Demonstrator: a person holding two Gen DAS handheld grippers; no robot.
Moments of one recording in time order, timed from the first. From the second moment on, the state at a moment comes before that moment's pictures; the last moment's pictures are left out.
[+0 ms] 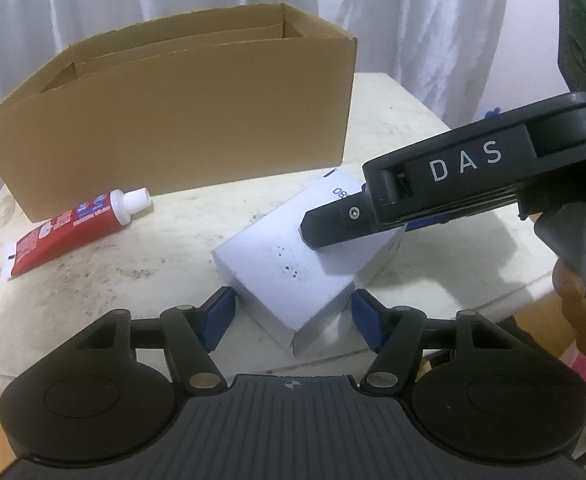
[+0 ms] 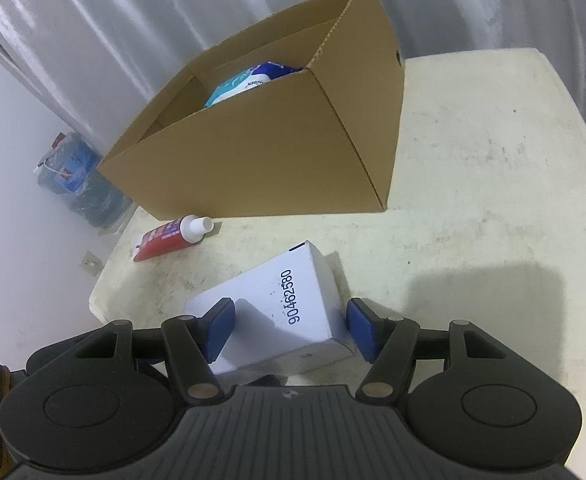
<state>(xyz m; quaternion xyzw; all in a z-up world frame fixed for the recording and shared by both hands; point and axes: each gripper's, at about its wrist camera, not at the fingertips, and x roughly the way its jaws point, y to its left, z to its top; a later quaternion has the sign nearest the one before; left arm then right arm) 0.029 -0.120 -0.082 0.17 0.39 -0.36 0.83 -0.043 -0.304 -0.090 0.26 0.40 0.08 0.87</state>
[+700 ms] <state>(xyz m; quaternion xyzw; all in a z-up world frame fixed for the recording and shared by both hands) 0.033 -0.124 -0.084 0.16 0.39 -0.36 0.83 -0.047 -0.302 -0.093 0.26 0.39 0.08 0.88</state>
